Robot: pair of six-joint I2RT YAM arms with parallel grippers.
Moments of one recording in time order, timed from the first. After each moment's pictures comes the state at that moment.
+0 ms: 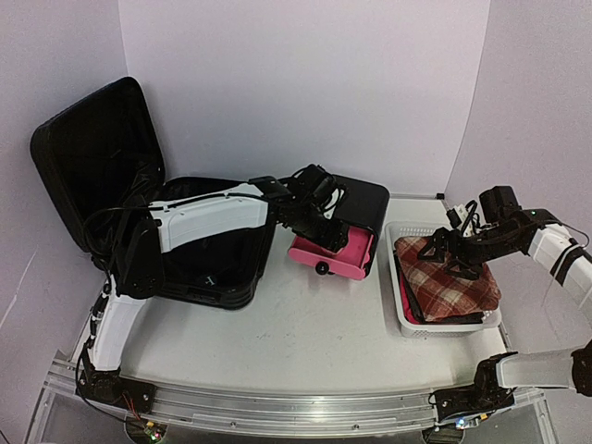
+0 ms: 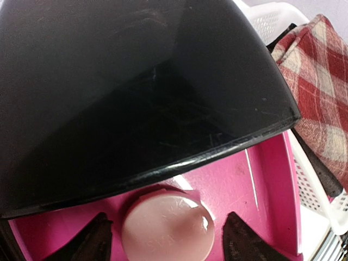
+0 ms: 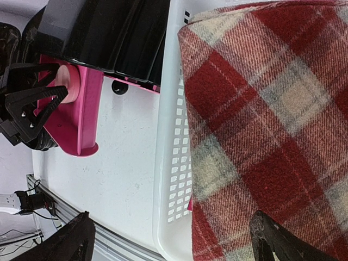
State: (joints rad) left arm -0.97 2.25 2.10 -0.64 -0.02 -0.29; right arm 0.13 1.09 0.93 -0.86 -0.47 0.33
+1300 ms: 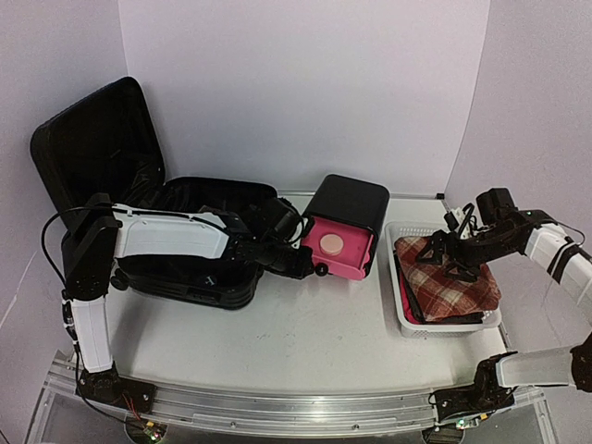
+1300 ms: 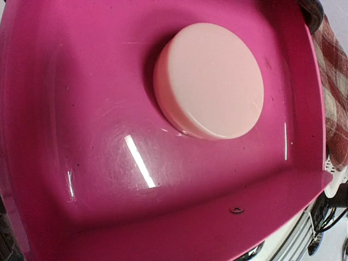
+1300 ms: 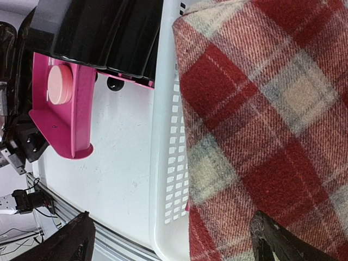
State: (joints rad) left arm -0.97 1.93 1.43 -0.30 0.09 -0.55; right arm 0.13 1.11 0.91 -0.85 -0.48 0.33
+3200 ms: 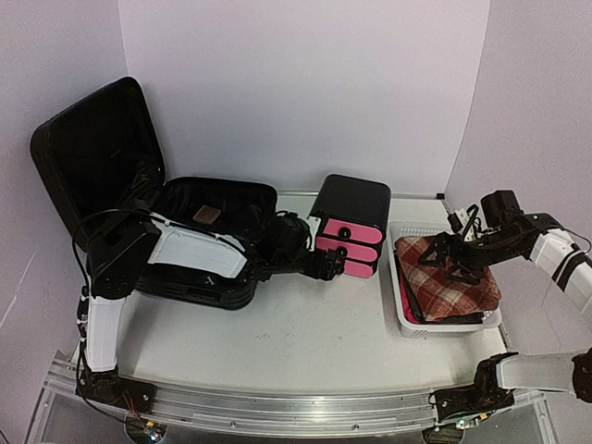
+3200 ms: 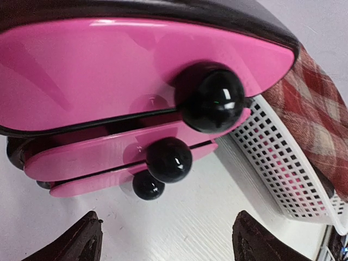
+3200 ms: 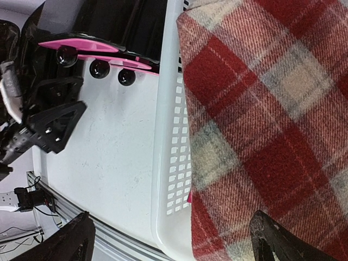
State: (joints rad) left arm -0.98 2.07 1.38 0.19 0.01 -0.43; right arm 0.13 1.06 0.90 -0.87 -0.48 0.33
